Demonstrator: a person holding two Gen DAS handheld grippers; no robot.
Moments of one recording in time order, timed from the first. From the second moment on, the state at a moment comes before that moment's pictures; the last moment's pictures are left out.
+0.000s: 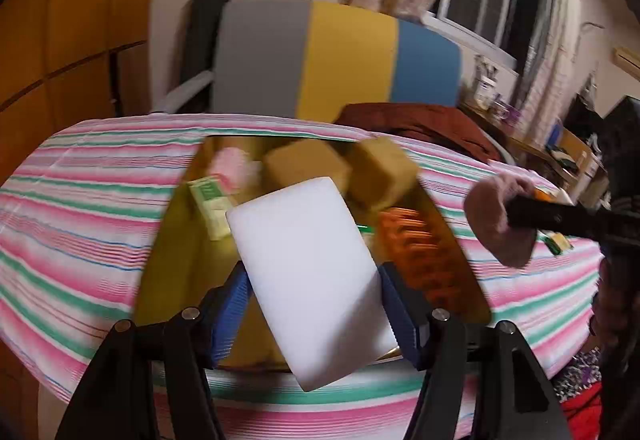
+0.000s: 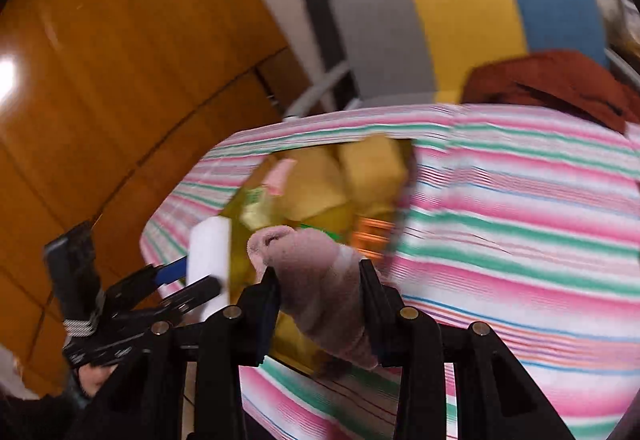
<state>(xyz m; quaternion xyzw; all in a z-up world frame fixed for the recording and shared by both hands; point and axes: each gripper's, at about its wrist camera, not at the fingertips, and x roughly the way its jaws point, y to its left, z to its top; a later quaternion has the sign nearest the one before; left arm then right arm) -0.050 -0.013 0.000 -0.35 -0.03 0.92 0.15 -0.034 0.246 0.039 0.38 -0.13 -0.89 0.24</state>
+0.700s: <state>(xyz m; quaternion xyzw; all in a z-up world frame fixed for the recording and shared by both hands) -0.078 -0.047 -0.042 -0.39 -0.01 0.91 0.16 -0.050 0.122 -0.026 0.45 0.05 -0.85 0.26</state>
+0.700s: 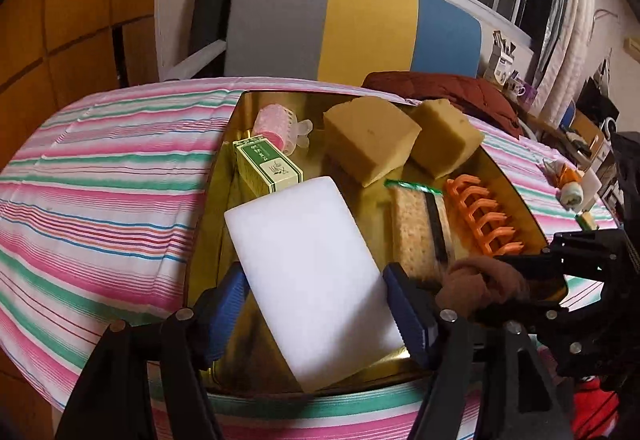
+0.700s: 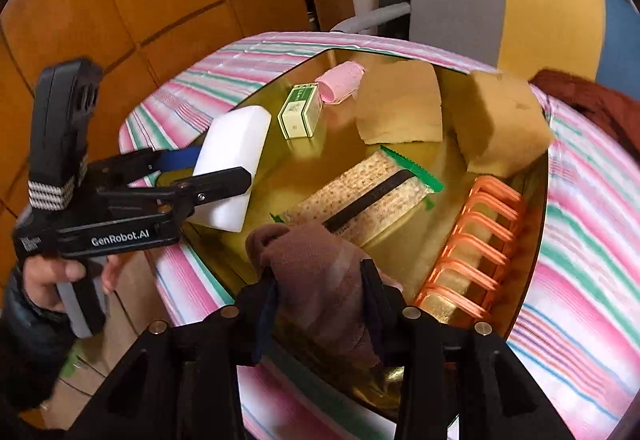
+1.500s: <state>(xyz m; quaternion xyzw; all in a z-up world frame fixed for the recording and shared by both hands) -0.066 -0.051 -0.013 -0.34 0.02 0.93 0.15 -0.053 0.151 -0.018 0.43 -0.05 -0.87 0.25</state>
